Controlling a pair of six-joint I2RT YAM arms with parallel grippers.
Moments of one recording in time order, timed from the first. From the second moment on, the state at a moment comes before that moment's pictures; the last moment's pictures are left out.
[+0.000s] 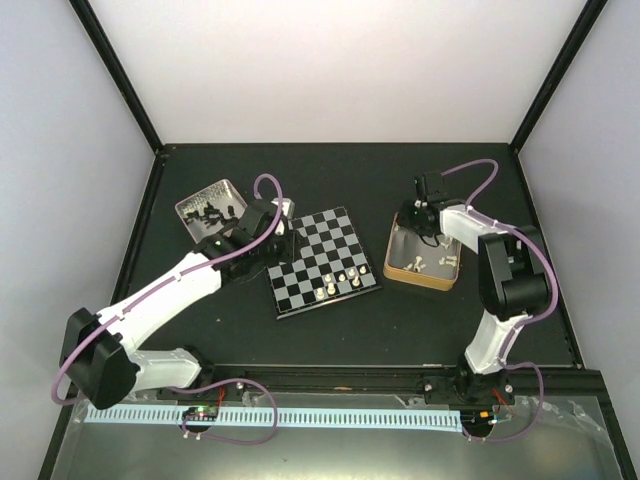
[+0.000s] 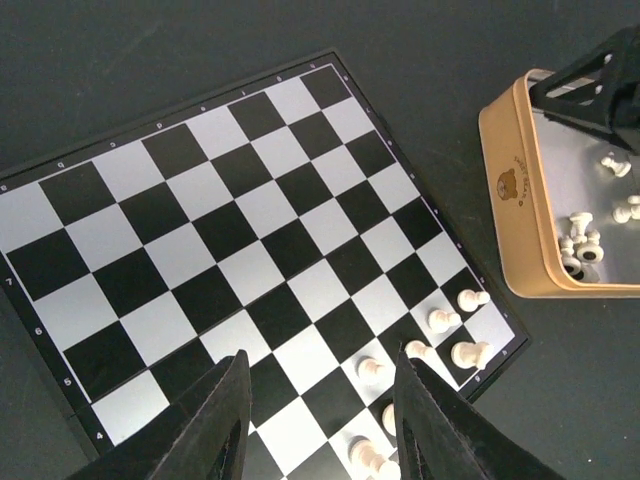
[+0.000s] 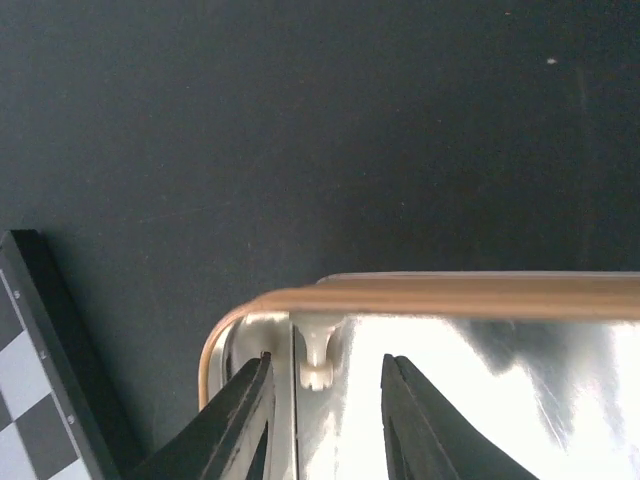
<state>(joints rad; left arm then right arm) -0.65 1.24 0.96 -0.49 -0.04 -0.49 0.22 1.79 1.11 -0.31 -0.09 0.60</state>
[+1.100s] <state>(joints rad) -0.58 1.25 0.94 -0.48 0.06 -0.49 0.23 1.93 1.22 -0.36 -0.04 0.56</state>
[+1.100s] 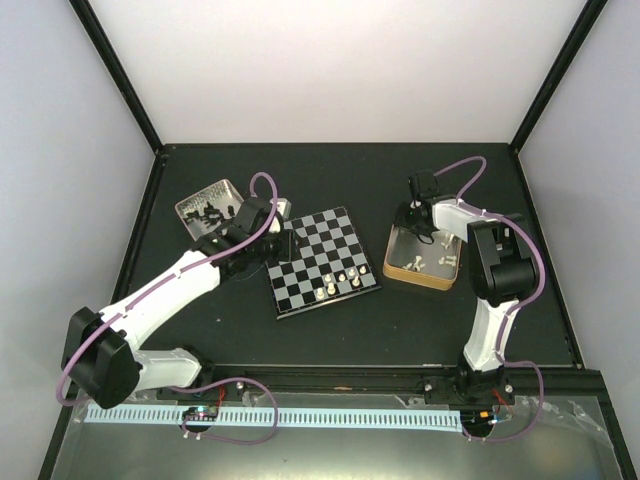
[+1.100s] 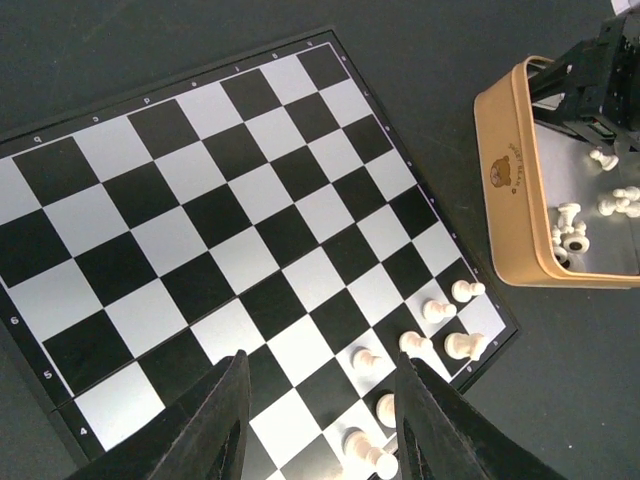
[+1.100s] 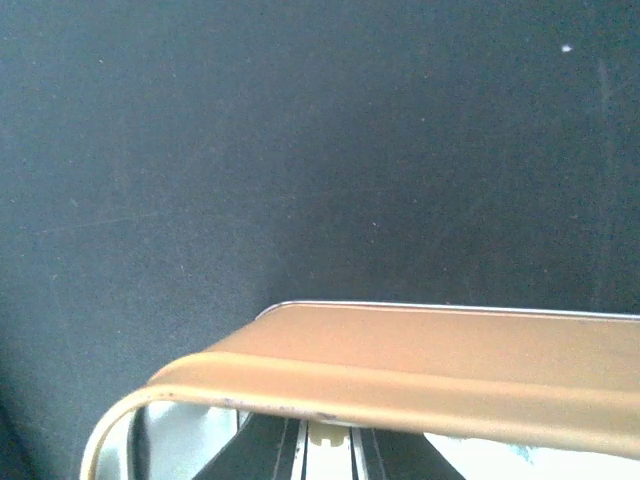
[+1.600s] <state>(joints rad) -0.52 1.23 0.93 -0.38 0.31 -0.57 0.26 1.50 0.94 -0.21 -0.30 0.51</state>
